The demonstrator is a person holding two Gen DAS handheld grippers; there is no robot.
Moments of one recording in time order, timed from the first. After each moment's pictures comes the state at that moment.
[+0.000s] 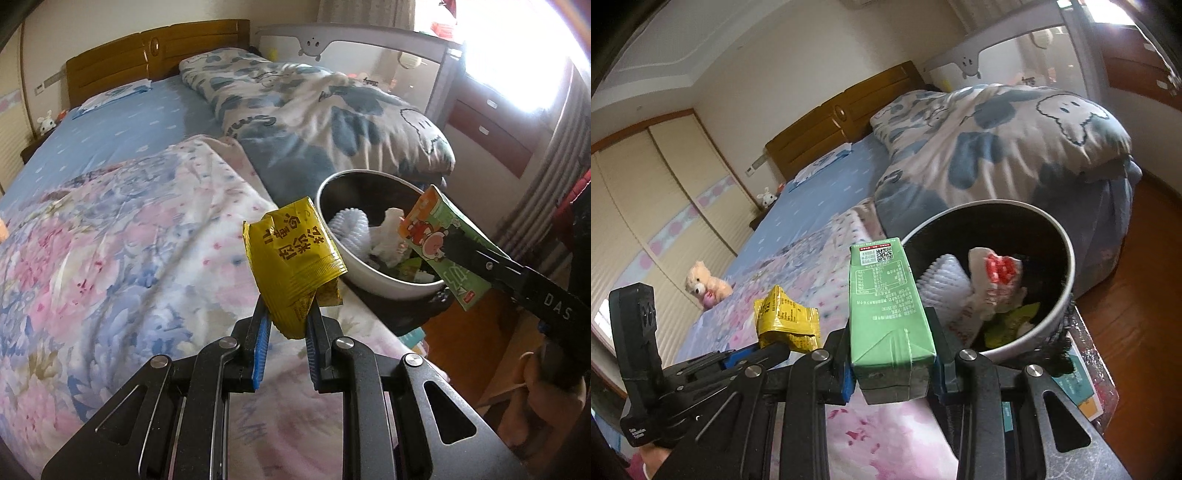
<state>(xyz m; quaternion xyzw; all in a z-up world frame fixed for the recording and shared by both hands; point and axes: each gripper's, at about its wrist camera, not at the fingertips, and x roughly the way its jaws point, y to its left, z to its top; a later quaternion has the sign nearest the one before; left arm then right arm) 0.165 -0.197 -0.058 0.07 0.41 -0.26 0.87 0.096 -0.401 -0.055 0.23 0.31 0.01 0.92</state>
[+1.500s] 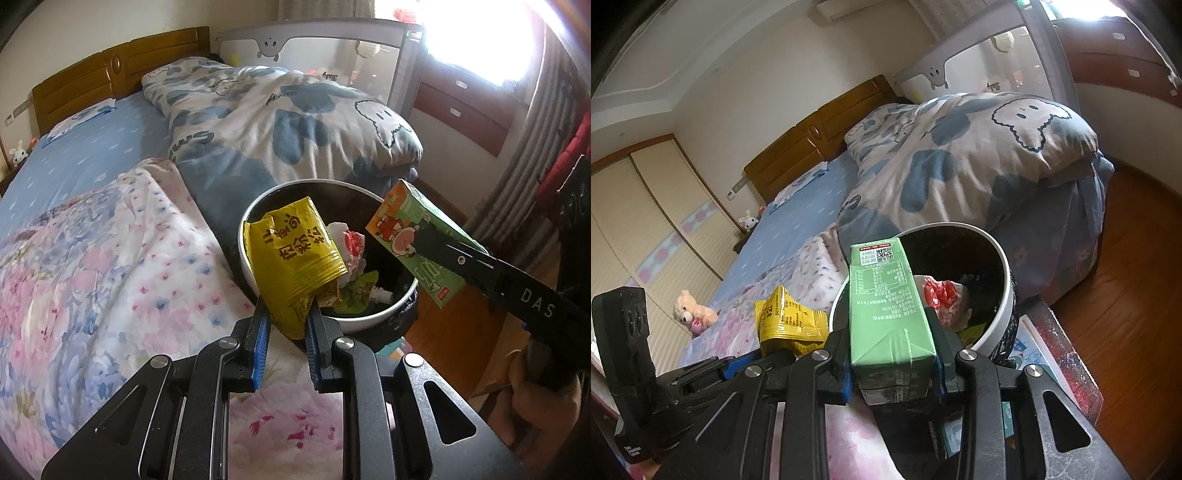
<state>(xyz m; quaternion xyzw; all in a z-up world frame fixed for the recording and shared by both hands) 0.163 -0.272 -0.048 0.10 0.40 -0.31 0.86 0.088 -0.450 -0.054 0.25 0.29 -0.03 0.92</state>
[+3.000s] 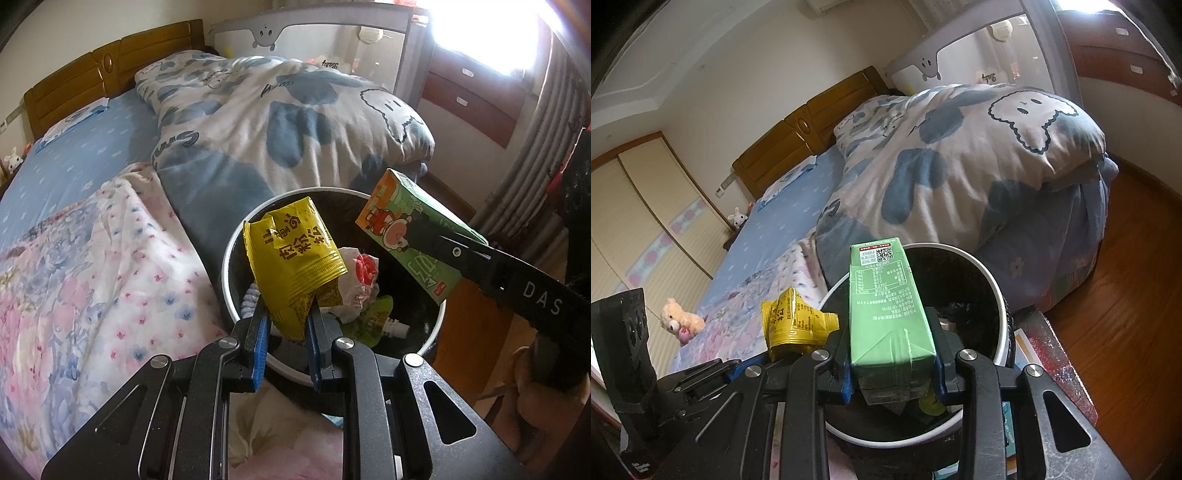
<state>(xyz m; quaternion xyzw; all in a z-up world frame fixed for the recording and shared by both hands) 0.202 -0.315 -0.060 0.12 0.41 -0.30 0.85 0.137 -0.480 -0.062 0.25 0.31 -0.04 0.92</state>
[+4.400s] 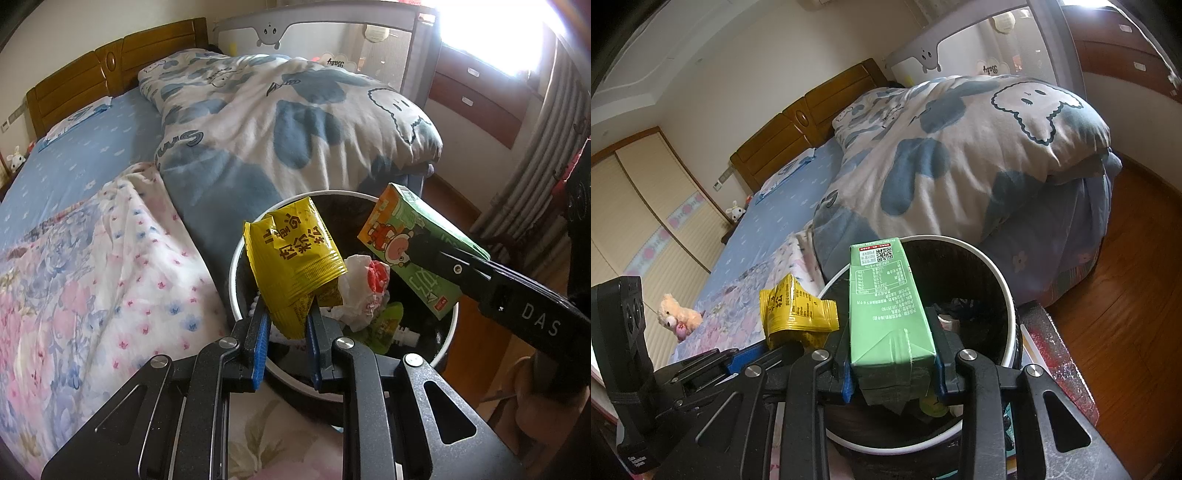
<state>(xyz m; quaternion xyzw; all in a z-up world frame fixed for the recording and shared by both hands) 0.210 -0.315 -0.063 0.12 0.41 -0.30 0.85 0.147 -0.478 -0.067 0.25 0.32 -0.04 0.91</state>
